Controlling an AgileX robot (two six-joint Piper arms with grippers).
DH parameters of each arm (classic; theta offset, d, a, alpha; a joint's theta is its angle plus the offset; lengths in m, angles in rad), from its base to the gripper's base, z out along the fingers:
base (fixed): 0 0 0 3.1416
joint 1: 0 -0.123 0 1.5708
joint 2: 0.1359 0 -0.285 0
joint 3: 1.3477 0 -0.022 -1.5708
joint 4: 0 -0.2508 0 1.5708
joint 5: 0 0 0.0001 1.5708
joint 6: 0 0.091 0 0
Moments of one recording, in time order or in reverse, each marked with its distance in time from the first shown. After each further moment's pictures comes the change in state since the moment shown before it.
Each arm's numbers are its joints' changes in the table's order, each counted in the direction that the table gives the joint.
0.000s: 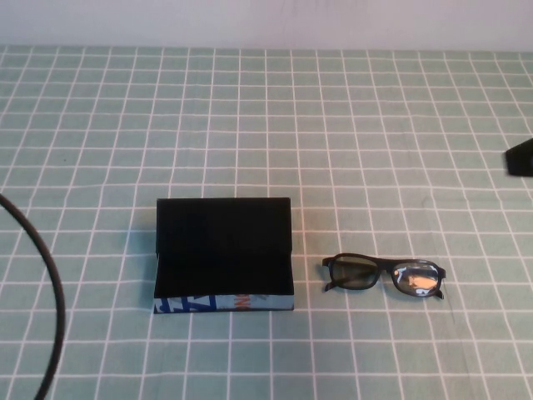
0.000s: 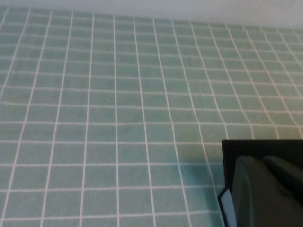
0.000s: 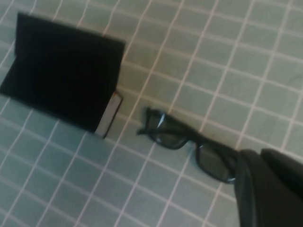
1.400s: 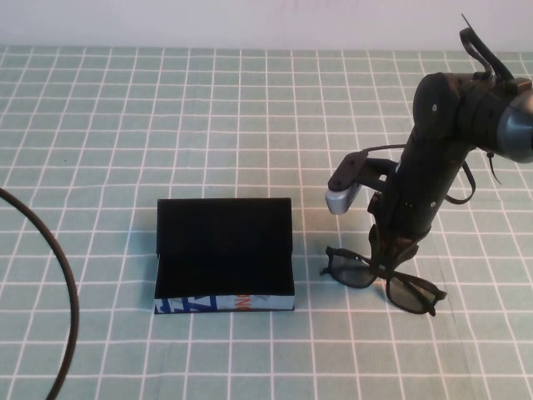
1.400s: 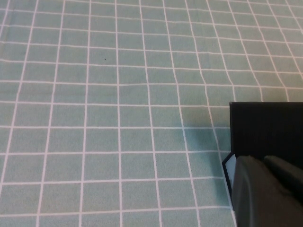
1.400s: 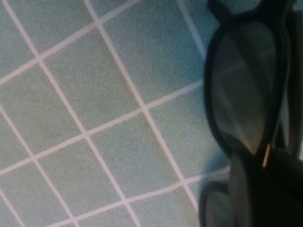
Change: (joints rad) right arm -0.354 0.819 -0.388 0.306 0.209 -0.324; left arm 0.000 0.044 0.000 0.003 0.080 0.000
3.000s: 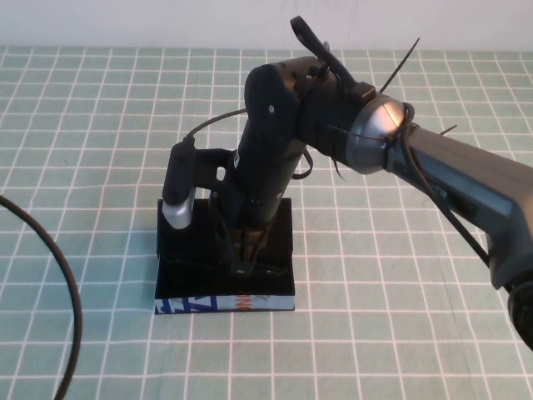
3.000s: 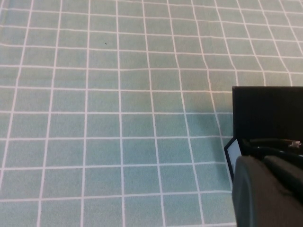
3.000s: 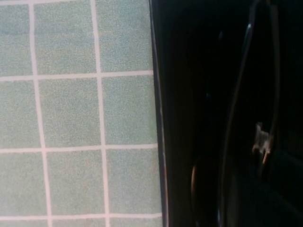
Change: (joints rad) right arm -0.356 0.148 -0.442 -0.014 0.013 -0.052; left arm 0.000 0.000 0.000 0.002 0.041 0.002
